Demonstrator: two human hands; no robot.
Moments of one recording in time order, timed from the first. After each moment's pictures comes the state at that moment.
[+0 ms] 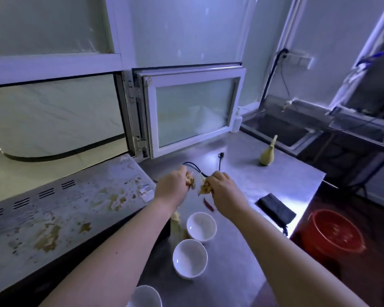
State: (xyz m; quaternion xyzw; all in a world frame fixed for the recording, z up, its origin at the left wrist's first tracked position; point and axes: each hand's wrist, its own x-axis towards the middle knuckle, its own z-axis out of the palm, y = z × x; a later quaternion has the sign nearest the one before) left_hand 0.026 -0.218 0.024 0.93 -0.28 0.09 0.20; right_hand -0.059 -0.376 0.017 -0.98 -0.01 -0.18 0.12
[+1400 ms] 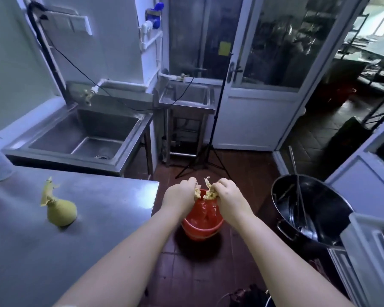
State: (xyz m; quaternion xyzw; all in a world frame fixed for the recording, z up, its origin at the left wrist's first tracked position) left_hand -0.090 -1.033 -0.050 0.76 -0.64 -0.02 0.12; right_hand -0.250 -1.089 -0.050 -0.89 0.39 -0.20 0.07
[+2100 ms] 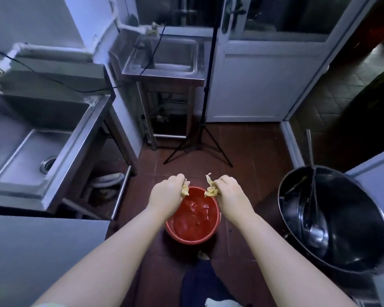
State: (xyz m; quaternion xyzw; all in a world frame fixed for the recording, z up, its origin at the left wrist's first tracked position) left_hand -0.063 -1.326 -0.174 0.75 -0.65 -0.03 0.12; right_hand -0.258 -1.394 -0.184 -0.87 0.44 -0.12 0.17
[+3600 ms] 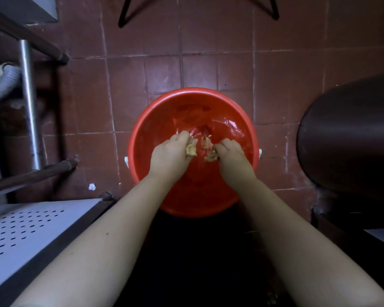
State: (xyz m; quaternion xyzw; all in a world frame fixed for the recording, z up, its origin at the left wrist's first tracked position) left_hand -0.046 -1.453 -0.707 0.73 -0.64 -0.24 0.10; right_hand -0.224 -1.489 -0.727 -0.79 0.51 0.08 0.32
